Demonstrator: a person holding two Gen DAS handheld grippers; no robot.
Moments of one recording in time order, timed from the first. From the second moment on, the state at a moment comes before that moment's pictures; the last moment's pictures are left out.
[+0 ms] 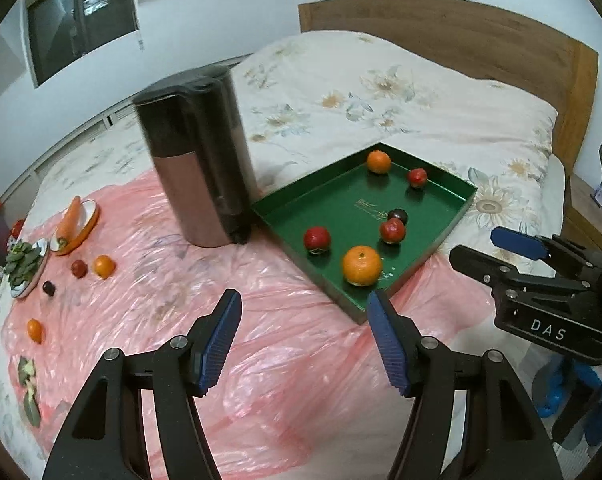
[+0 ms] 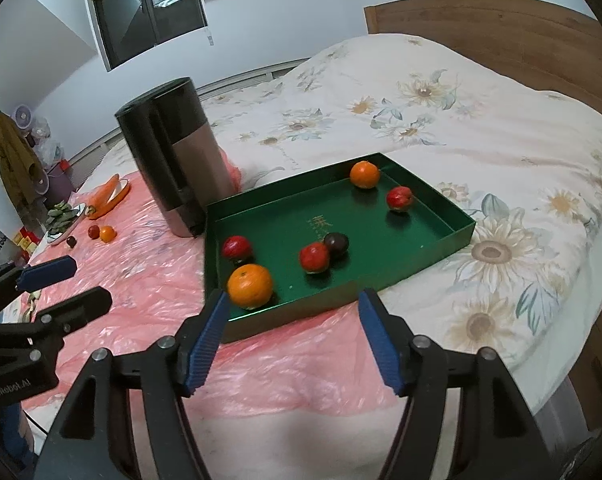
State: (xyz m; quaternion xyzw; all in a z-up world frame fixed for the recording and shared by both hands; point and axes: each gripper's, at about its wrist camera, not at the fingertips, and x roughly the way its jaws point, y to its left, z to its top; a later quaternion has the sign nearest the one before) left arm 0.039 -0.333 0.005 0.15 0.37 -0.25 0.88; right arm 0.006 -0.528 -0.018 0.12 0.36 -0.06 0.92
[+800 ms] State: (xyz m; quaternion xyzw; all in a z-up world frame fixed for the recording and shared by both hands) left arm 0.000 -0.230 0.028 0.11 0.35 -0.22 0.90; right arm -0.023 -0.420 0.002 0.07 0.37 -0.01 0.93
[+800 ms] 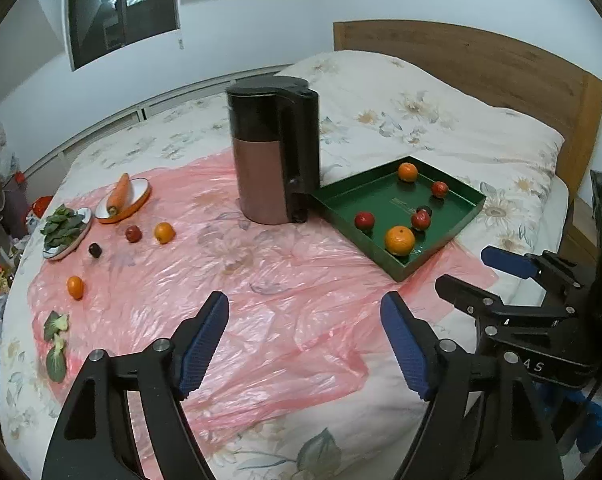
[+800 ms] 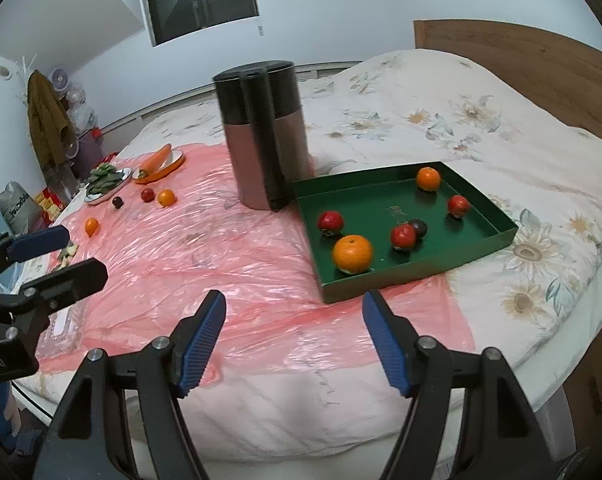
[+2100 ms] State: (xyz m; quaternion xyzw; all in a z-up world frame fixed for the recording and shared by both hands) left arm -0.034 -0.042 0.013 0.03 0.34 -0.08 0.94; right arm -0.037 -0.259 0.025 -0.01 0.36 0.08 0.93
